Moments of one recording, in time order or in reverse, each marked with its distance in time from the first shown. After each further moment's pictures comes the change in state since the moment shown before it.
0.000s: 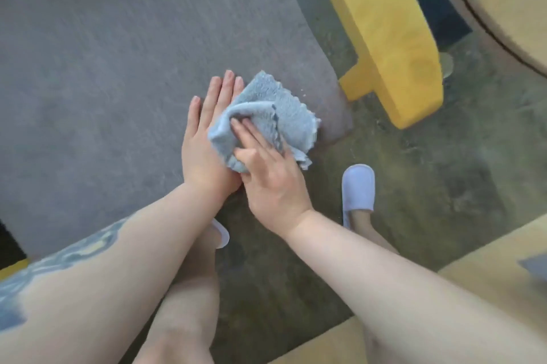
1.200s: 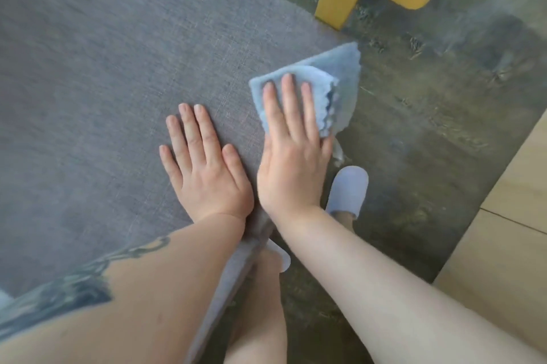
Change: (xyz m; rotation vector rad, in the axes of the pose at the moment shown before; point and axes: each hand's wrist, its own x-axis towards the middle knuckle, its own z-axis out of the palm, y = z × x) left_hand -0.009 -0.057 0.012 -0.041 0.117 0.106; right_hand 0.034 -0.051 0.053 -0.256 0.373 0.944
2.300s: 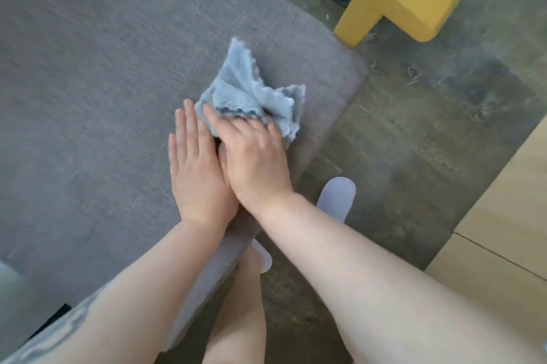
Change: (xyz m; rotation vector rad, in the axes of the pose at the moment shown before) left_hand -0.004 -0.019 -0.022 -0.111 -0.101 0.002; right_hand 0.006 -0.027 0.010 0.186 -0.118 -0.407
